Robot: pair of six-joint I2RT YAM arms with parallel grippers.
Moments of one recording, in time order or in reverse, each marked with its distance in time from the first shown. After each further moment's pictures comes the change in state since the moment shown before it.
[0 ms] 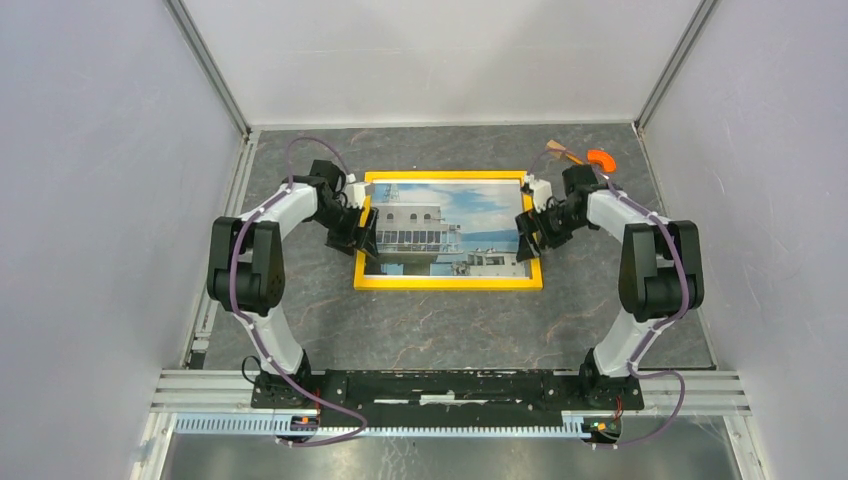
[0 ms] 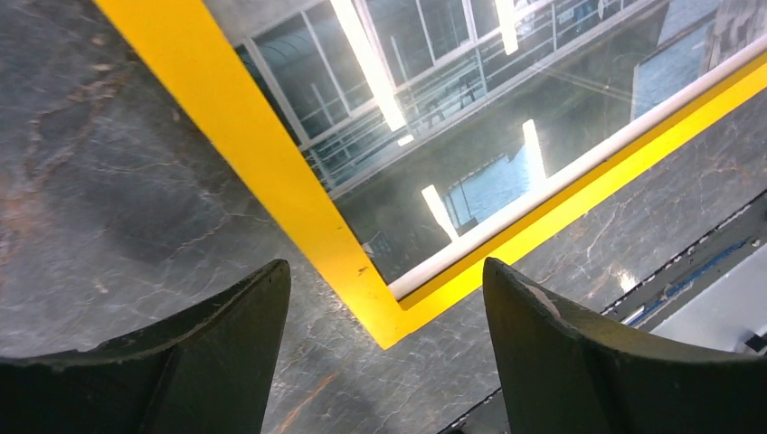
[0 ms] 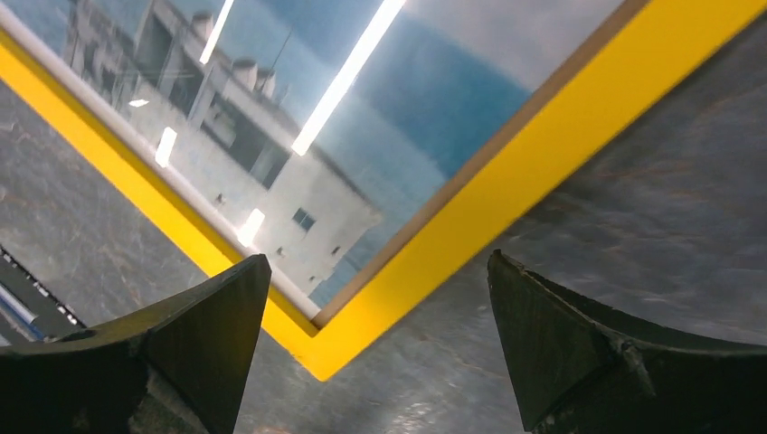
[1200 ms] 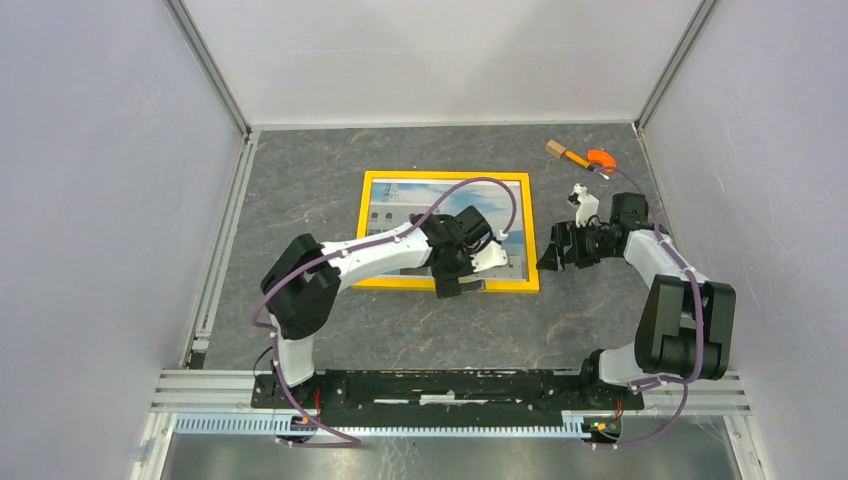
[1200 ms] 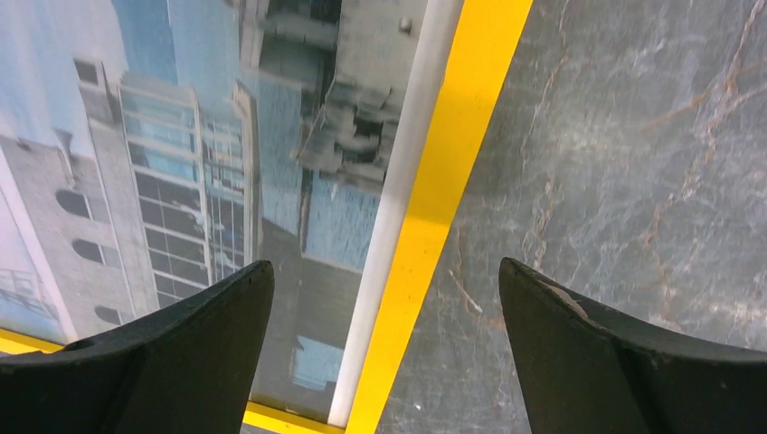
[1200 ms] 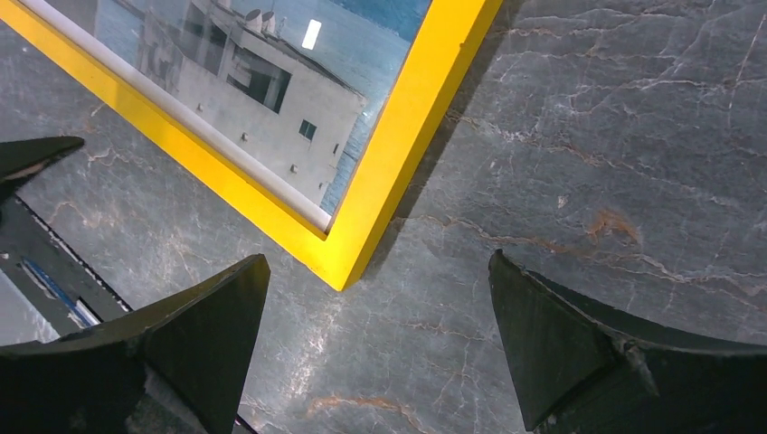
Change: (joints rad) left arm -0.809 0.043 0.147 0.066 -0.517 0.300; right arm -0.219 -0.351 -0.370 0.151 -0.162 0.125
